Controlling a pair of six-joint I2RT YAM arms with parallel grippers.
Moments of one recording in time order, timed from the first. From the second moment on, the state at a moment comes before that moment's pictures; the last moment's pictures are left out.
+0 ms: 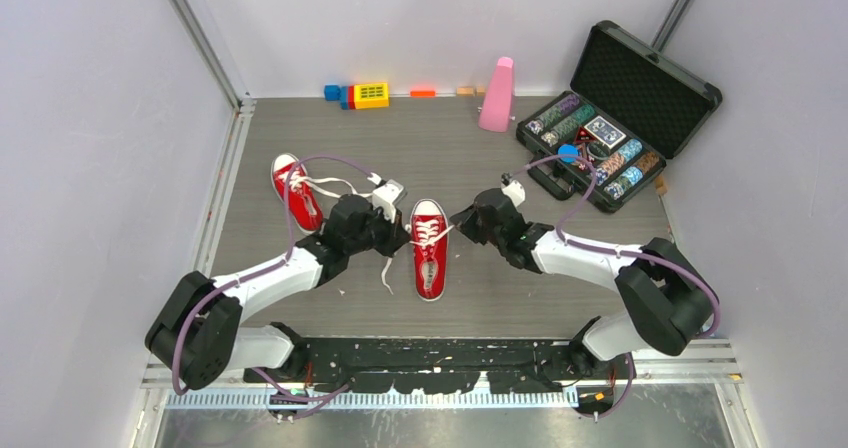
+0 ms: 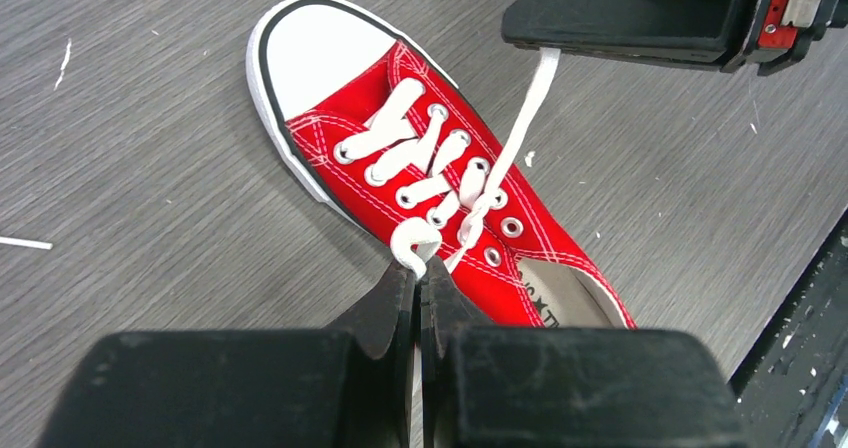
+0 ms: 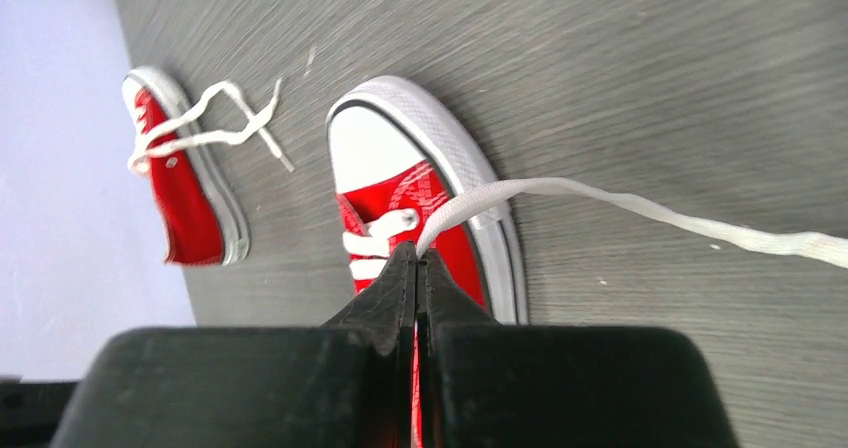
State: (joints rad) left arm -0.61 1.26 0.56 0.21 0.24 -0.16; right arm 0.72 1.44 0.68 0.11 0.28 1.21
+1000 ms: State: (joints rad) left arm -0.61 1.39 0.66 0.21 0.36 0.08; right arm 0.50 1.54 0.69 0.38 -0.35 0.96
